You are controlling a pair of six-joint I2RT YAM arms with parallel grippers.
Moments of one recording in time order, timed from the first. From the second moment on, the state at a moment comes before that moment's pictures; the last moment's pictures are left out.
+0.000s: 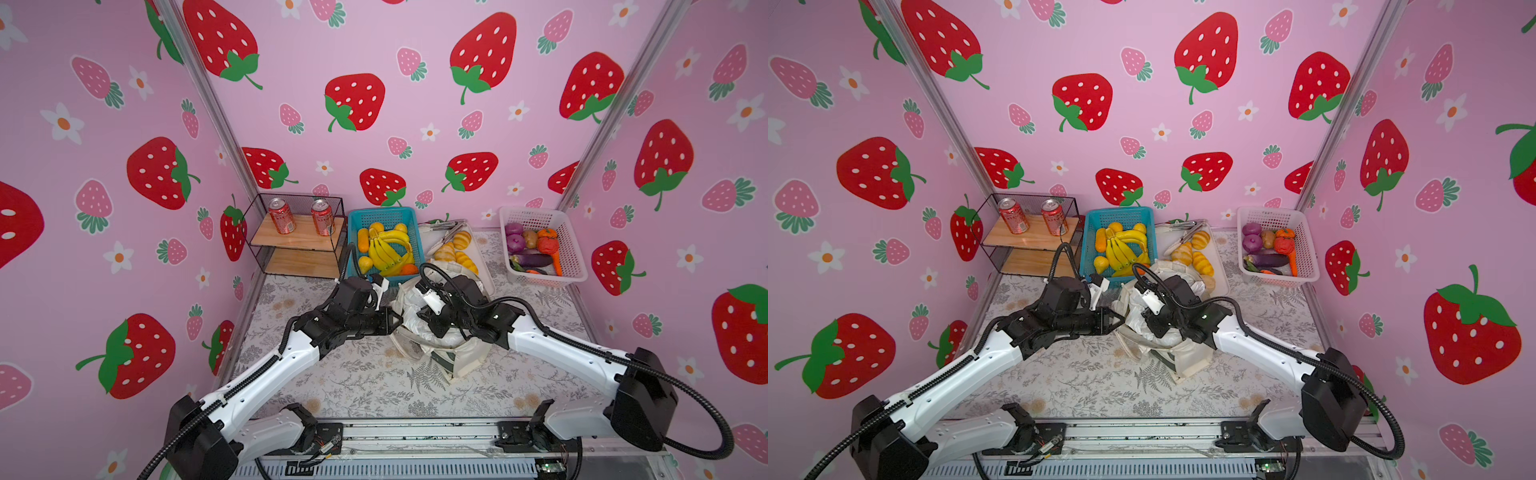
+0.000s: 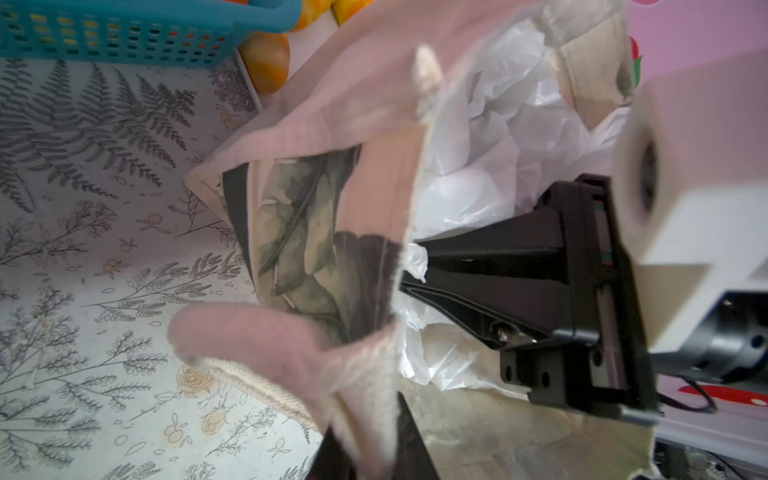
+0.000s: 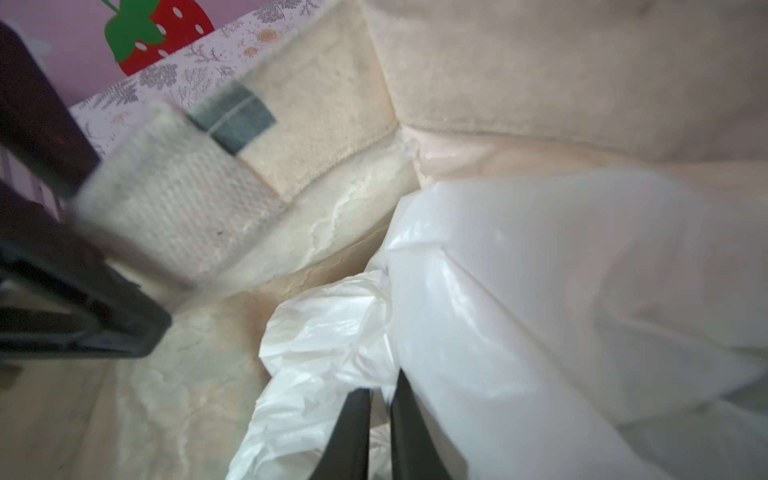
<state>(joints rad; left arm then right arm) -0.62 1.13 0.92 -0.49 0.36 -0.63 0.89 1.36 0.98 -0.31 -0.16 -0.05</state>
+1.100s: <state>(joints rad) -0.54 1.05 0.97 -0.65 0.35 -0.53 0.90 1.35 1.06 -0.41 -0.13 -0.01</state>
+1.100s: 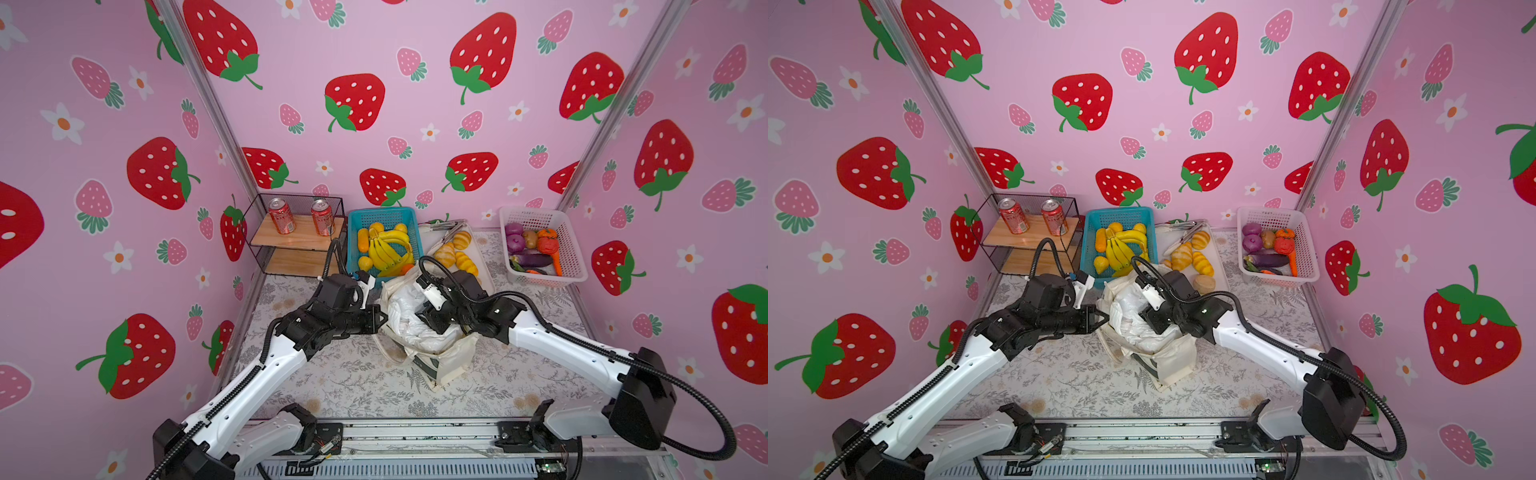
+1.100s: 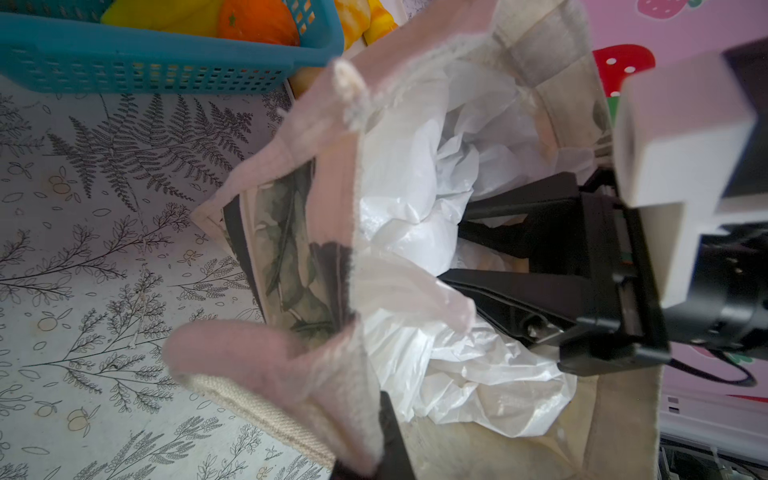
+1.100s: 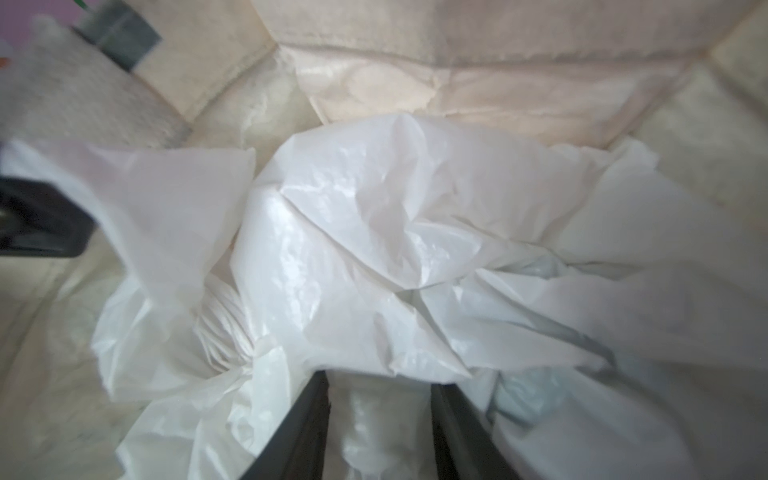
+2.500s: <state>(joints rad) 0.00 1.46 0.40 0.54 -0.25 -0.10 0.17 1.47 0.30 0.84 0.45 -0.04</state>
